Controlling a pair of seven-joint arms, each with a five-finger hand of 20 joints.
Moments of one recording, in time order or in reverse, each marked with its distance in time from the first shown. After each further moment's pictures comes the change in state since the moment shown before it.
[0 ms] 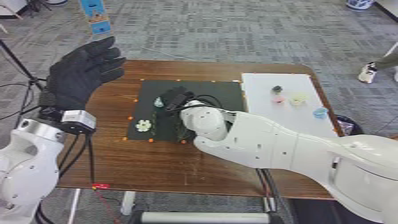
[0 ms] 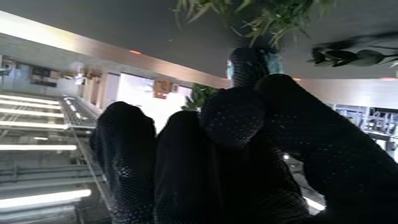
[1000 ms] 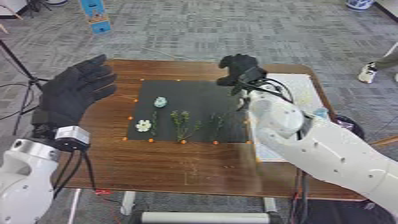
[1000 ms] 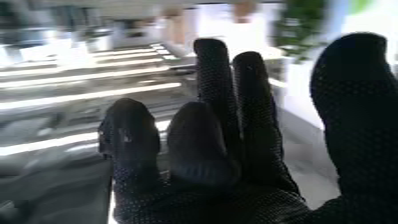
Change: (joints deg) left arm 9.8 -4.5 -5.5 -3.2 0.1 1.3 -1.1; right arm -16.9 26.8 26.9 -20.6 -5.0 14.6 4.5
